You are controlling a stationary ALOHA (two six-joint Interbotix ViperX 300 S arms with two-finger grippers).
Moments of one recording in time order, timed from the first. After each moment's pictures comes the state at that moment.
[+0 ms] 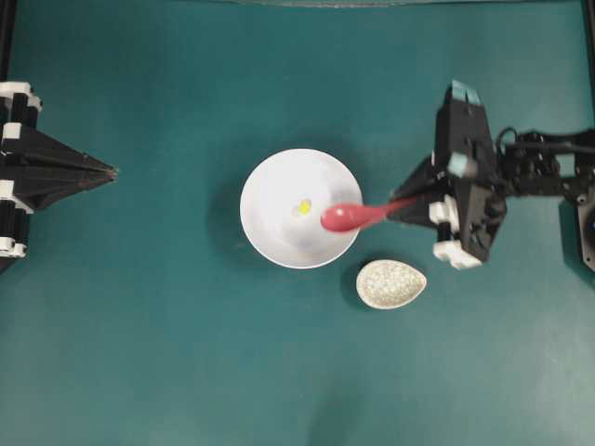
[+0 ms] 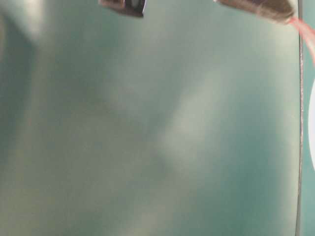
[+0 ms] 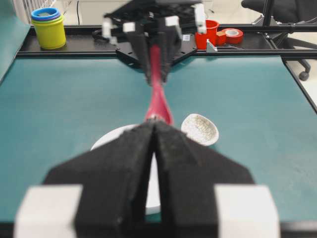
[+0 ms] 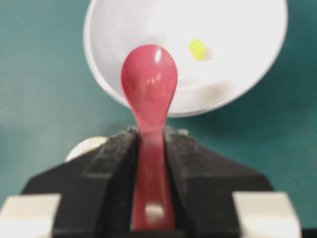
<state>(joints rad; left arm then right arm) 0.00 -0.98 1.18 0.01 -0.16 0.01 -0.08 -0.35 0.87 0.44 0.19 -0.23</state>
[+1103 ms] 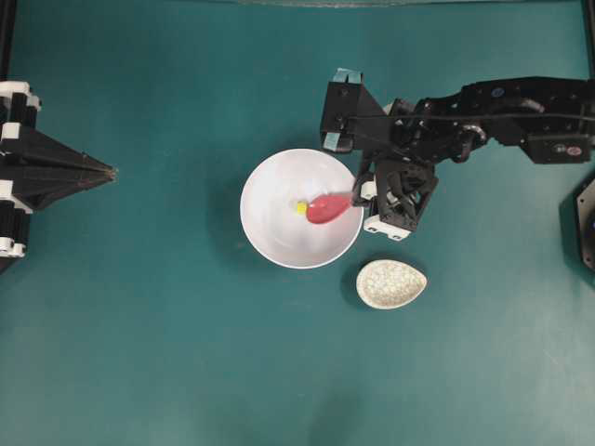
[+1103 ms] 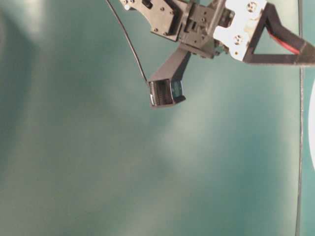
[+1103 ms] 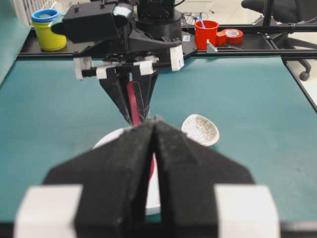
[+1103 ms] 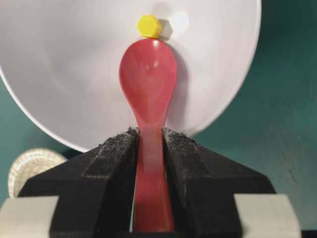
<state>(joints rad) 0.00 -0.99 1.18 0.02 -0.16 0.01 -0.18 0.00 0.52 0.32 0.61 -0.17</state>
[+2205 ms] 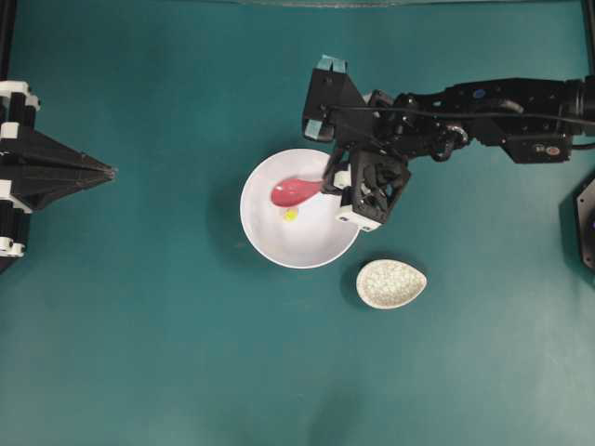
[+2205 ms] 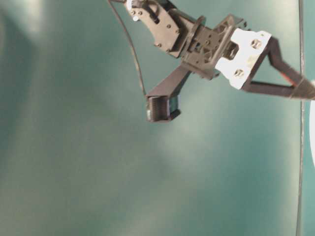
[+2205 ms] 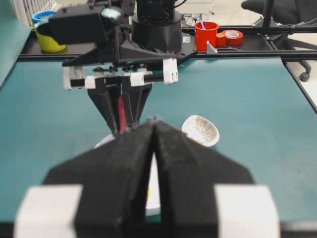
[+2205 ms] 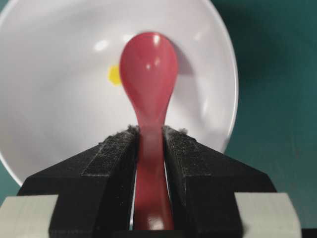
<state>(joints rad) 0.00 -0.99 1.18 0.02 -0.16 0.02 -0.18 0.04 0.48 0.33 0.44 -0.16</state>
